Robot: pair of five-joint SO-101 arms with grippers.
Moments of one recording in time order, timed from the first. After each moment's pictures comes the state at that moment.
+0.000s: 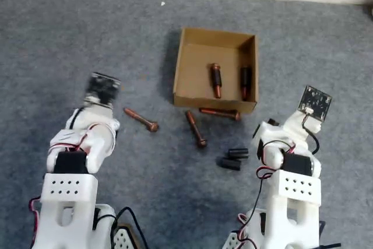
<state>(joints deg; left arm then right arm) -7.1 -58.9 67.5 46.3 -13.6 4.5 -54.0 65.6 48.1 -12.8</state>
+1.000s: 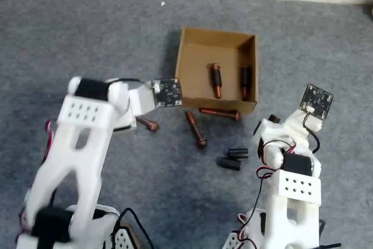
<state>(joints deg) 3.7 -18.9 23.2 81.9 -63.6 4.5 -54.0 65.6 45.6 -12.8</state>
